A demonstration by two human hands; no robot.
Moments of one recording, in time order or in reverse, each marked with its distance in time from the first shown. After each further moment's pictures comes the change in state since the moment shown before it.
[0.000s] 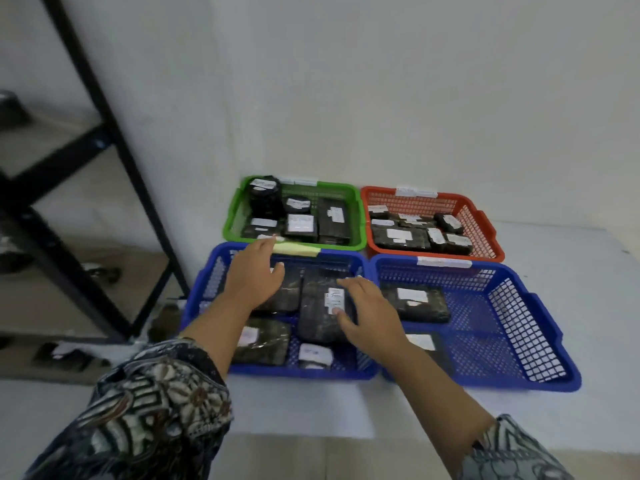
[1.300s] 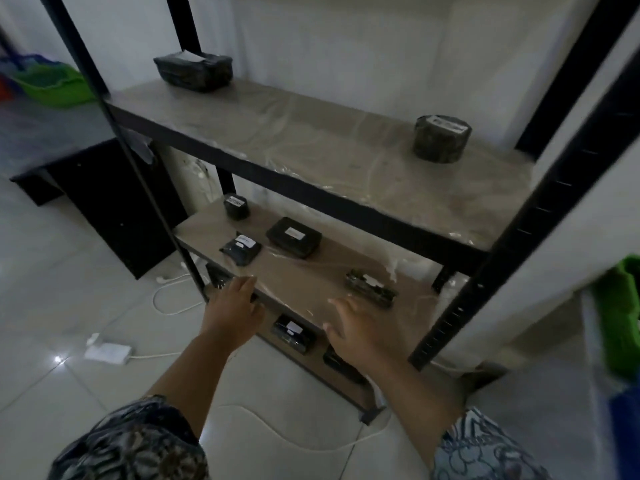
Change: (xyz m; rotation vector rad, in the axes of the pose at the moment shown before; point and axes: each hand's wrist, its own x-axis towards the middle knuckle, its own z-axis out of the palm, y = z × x) left_hand -0.153 -0.590 -0.256 0.177 0.057 -0.640; right_hand 0.206 -0.520 0.357 0.046 -0.432 -0.331
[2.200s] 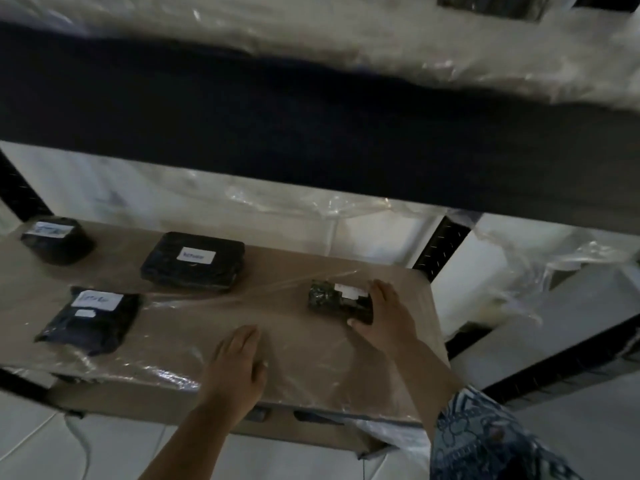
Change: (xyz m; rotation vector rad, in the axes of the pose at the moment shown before) left_hand 0.217 -0.037 0.266 -0.020 -0.156 0.530; right_hand 0.171 0.210 0.123 -0.148 0.232 0.596
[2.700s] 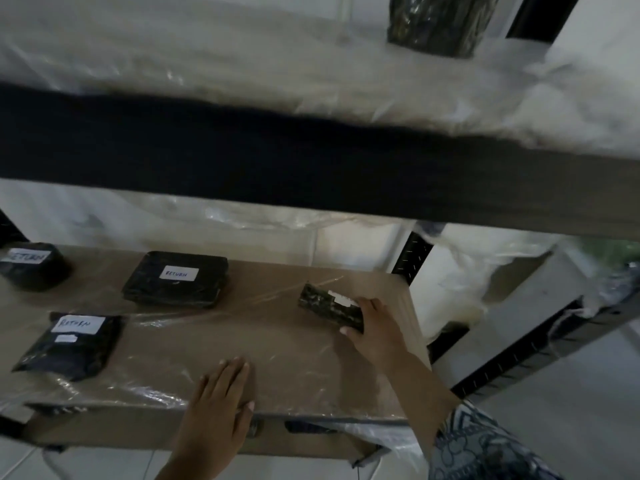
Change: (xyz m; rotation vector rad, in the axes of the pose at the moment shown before) left_hand -0.039 -0.014 0.003 0.063 -0.027 0.163; right_hand -0.024 -0.001 -0.011 0.134 0.069 0.030
